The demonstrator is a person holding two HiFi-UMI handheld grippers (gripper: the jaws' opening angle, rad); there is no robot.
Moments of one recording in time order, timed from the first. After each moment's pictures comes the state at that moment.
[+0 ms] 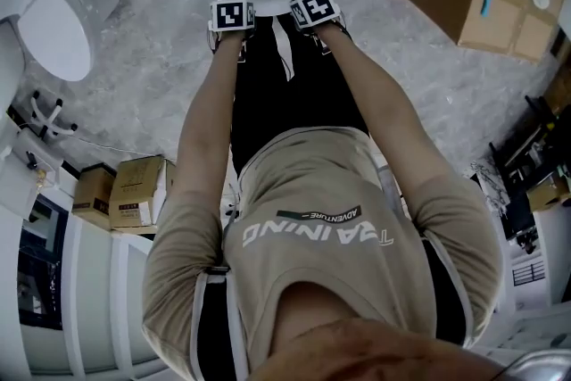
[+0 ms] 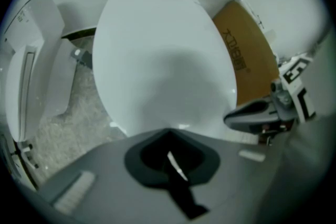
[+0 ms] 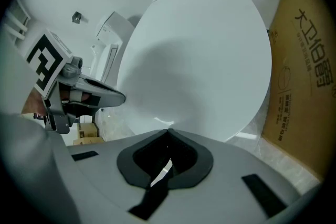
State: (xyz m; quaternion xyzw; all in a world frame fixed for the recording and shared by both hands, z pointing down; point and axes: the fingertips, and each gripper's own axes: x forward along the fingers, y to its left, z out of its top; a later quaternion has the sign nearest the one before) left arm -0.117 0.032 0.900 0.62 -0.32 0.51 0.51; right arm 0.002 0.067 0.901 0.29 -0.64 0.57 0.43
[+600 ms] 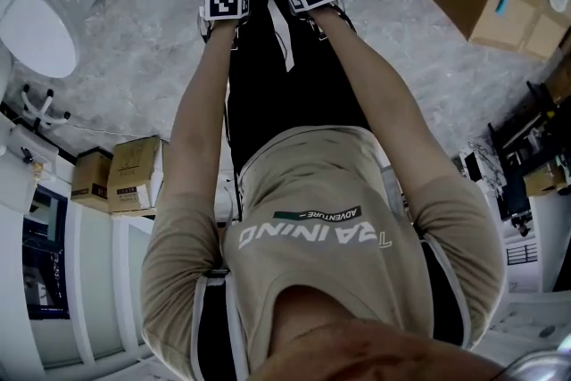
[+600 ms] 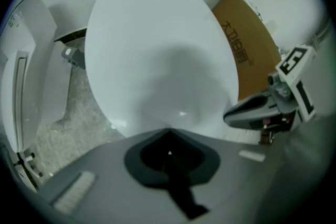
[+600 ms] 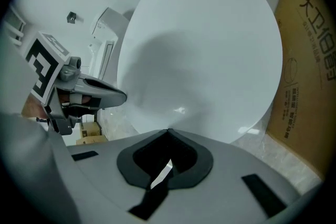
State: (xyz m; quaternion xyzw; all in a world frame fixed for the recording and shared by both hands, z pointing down) left arm -0.119 0.049 0.926 0.60 -0.29 0.54 0.51; right arm -0.004 0.073 0.930 0.28 -0.62 0.60 0.43
